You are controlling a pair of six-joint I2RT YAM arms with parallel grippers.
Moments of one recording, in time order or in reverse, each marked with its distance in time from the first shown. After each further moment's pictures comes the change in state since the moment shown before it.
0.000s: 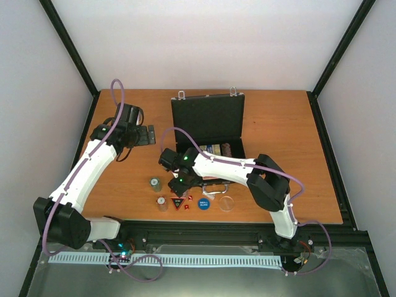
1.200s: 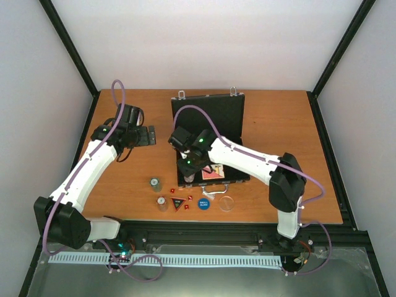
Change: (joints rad) left arm 0.000 0.001 -0.014 0.015 0.006 0.008; right arm -0.084 -0.113 0.095 -0.106 0.019 0.050
